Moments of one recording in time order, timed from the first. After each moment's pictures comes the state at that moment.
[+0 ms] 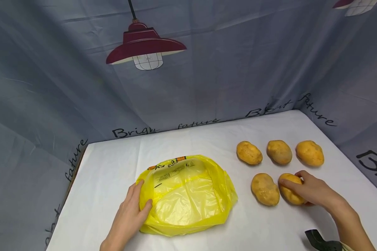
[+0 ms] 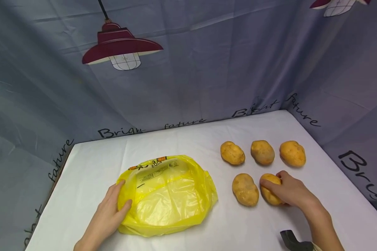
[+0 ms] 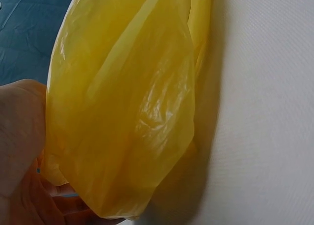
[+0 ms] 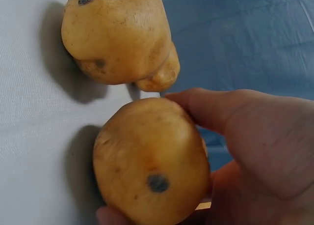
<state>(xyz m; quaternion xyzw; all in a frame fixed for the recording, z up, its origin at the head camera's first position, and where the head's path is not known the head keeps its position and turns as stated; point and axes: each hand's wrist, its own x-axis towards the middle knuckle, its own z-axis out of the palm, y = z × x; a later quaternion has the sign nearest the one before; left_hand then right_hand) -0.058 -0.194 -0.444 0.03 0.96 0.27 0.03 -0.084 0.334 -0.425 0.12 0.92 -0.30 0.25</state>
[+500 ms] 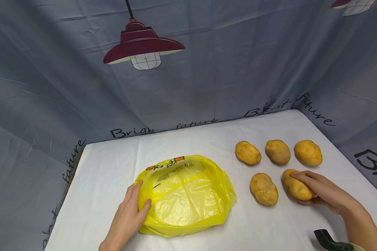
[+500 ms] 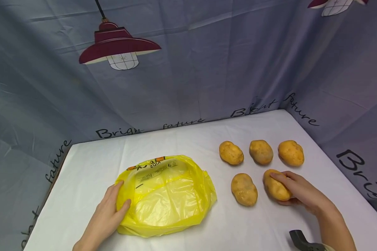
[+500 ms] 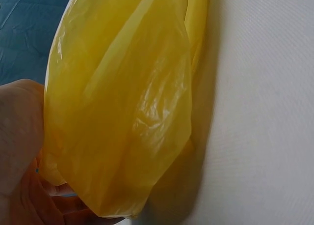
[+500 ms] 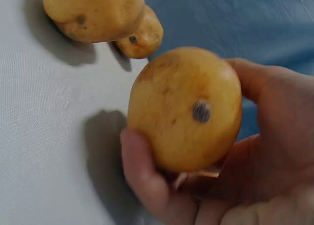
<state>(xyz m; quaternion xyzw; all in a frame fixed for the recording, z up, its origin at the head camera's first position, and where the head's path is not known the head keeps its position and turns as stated) -0.061 -0.193 -0.447 0.02 0.96 0.27 0.03 -0.080 0.367 -0.436 0.13 0.80 -0.53 0.26</state>
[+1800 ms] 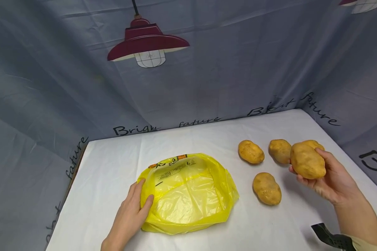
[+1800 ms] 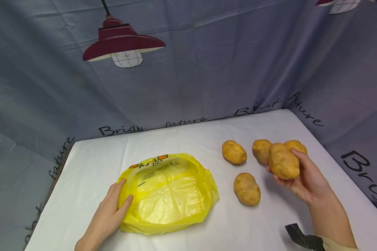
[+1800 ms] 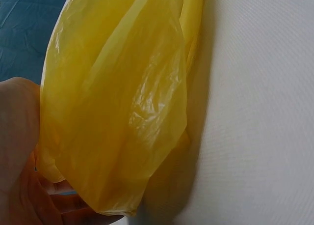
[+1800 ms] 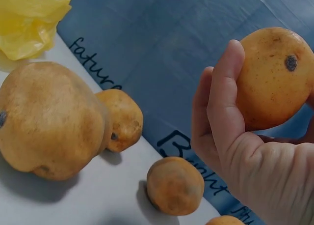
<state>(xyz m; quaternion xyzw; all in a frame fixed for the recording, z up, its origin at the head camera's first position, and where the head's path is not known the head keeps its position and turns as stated) -0.056 -0.195 -0.449 0.03 0.96 0.29 0.02 -0.090 0.360 -0.417 -0.08 0.21 -0.94 0.24</state>
